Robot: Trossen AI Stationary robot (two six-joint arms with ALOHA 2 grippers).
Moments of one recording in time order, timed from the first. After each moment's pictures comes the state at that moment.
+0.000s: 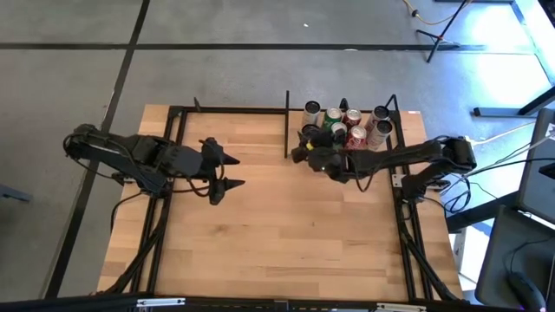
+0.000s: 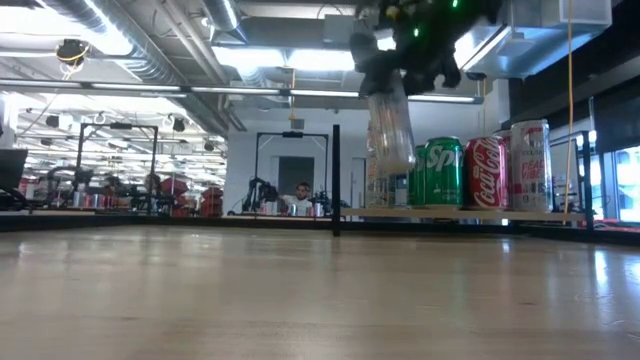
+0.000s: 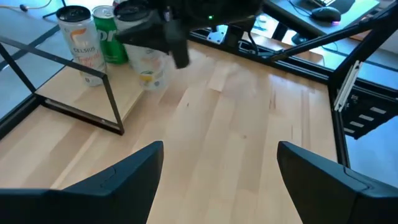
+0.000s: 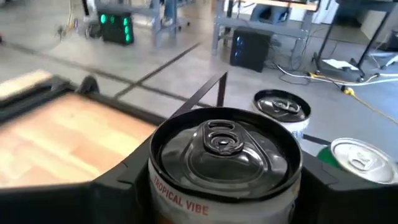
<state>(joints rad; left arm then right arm) -0.26 1.11 1.25 -0.72 -0.40 -0.47 0.02 1.53 1.05 -0.08 1.03 0.49</state>
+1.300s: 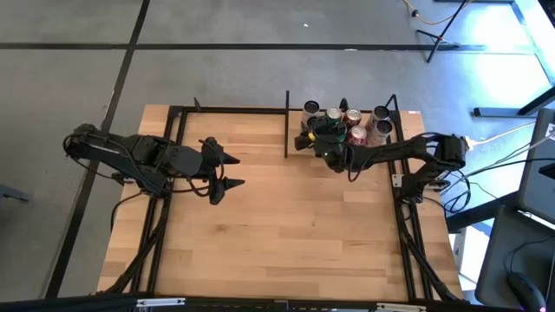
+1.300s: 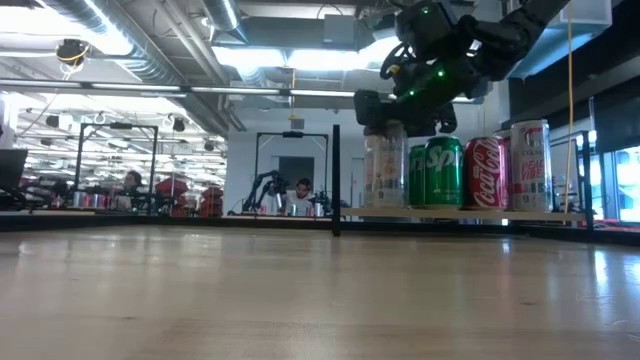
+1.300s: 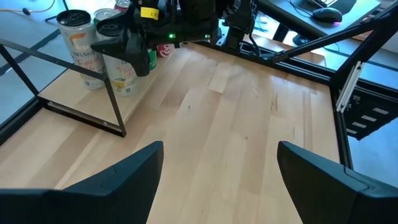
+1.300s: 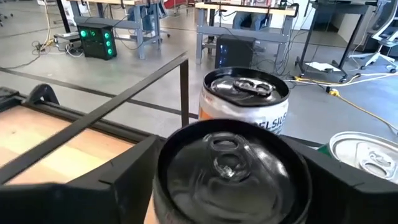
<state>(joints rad) -0.26 1.11 1.25 -0.72 -0.40 -0.46 -0.18 1.61 0.82 0.43 0.95 0.31</state>
